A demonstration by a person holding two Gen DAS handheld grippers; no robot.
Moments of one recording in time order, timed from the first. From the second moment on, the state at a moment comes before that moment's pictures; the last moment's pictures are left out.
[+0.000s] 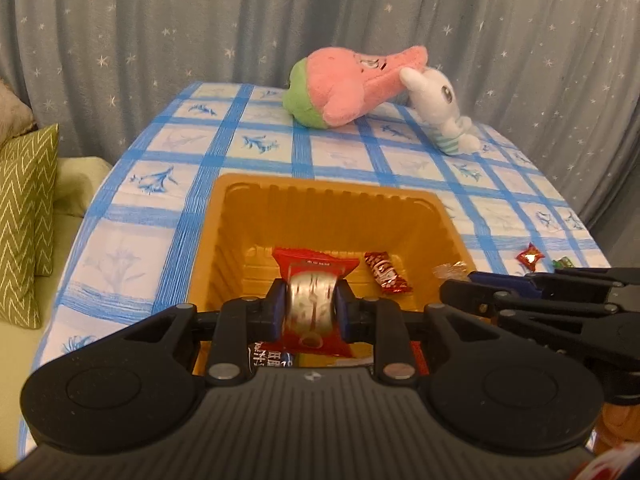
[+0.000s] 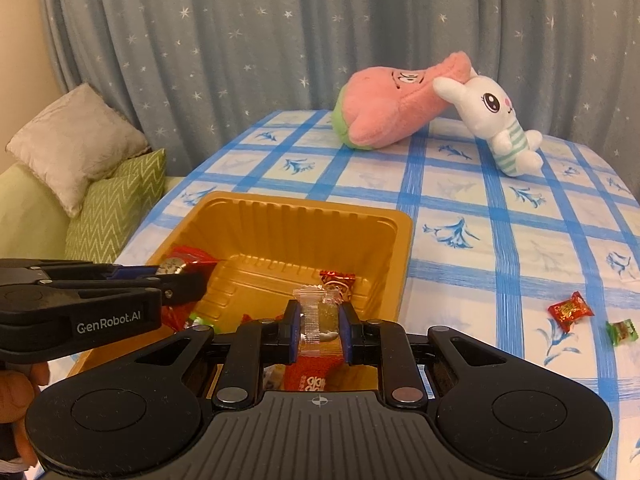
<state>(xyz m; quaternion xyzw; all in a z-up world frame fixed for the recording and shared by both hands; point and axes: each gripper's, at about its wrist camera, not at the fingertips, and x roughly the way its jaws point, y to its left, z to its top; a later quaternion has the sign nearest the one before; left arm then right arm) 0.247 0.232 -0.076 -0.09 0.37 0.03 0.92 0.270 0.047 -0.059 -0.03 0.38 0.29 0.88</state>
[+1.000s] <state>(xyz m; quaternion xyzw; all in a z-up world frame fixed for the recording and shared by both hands) 0.203 0.235 -0.031 -0.09 0.33 0.06 0.94 0.260 0.013 -0.041 0.05 0.37 0.28 0.89</state>
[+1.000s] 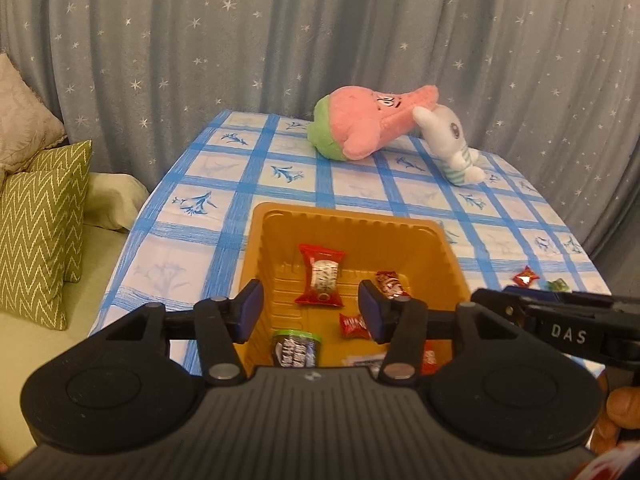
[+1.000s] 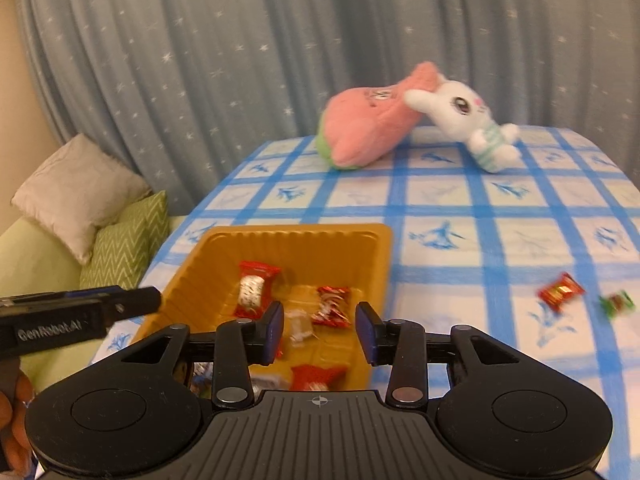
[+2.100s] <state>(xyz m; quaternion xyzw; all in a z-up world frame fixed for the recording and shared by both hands) 0.089 0.099 0.003 -0.08 0.35 0.01 0.93 0.126 -0.149 0.009 0.10 0.38 0.17 0.90</state>
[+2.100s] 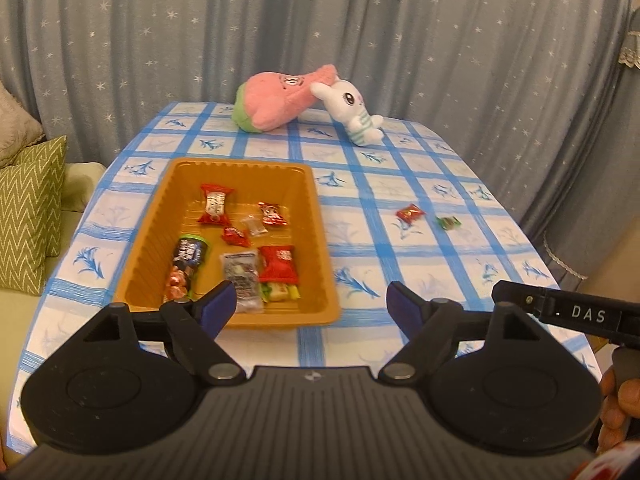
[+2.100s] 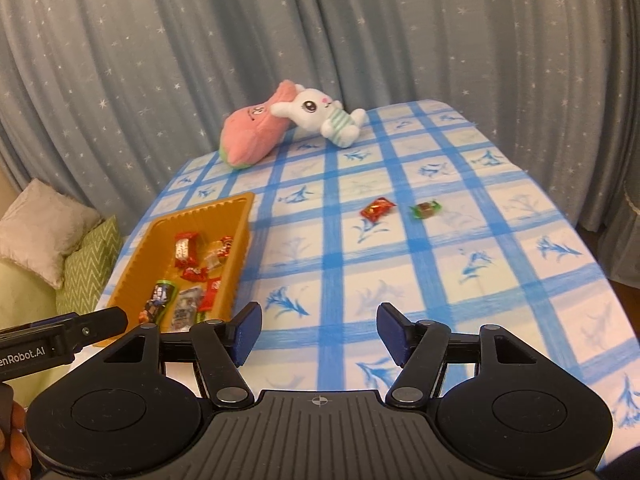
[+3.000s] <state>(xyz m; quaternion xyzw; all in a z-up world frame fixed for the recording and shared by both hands) 0.131 0.032 -0.006 -0.04 0.36 -0.05 0.93 0.132 -0.222 -0.006 0.13 0.38 0.10 0.91</state>
